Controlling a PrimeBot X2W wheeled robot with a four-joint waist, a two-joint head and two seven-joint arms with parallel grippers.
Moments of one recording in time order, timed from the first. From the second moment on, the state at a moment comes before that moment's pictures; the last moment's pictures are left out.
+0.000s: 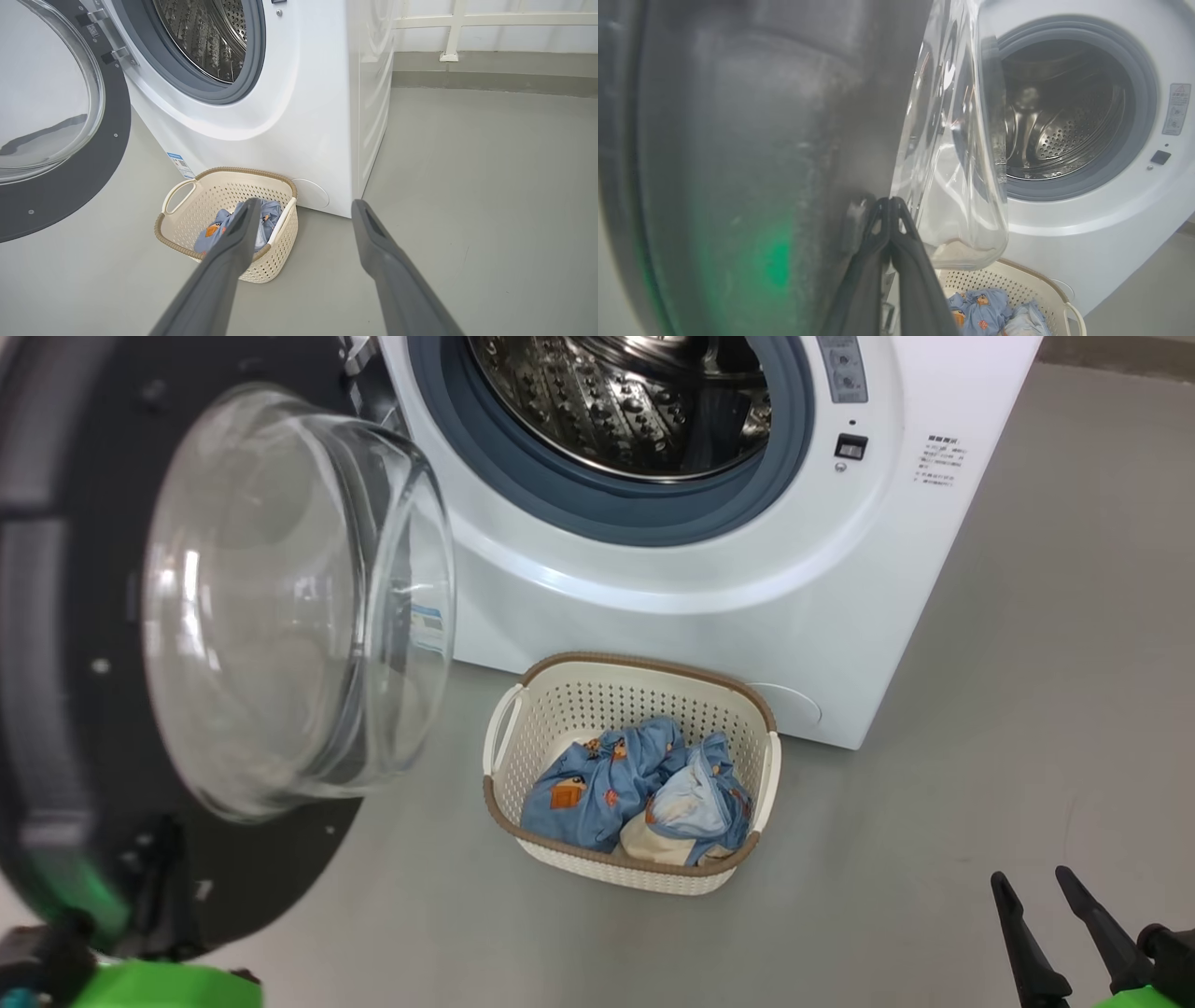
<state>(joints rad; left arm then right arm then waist) -0.04 0.12 0.06 0.17 -0.40 -0.01 -0.25 0.07 -0.28 -0.01 0.24 0.40 0.13 -0.25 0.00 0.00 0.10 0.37</state>
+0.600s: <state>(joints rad) -0.26 0.24 0.31 0.41 -0.38 0.00 -0.26 0.04 -0.30 -0.01 0.24 0.40 0.13 -0.25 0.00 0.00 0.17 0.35</state>
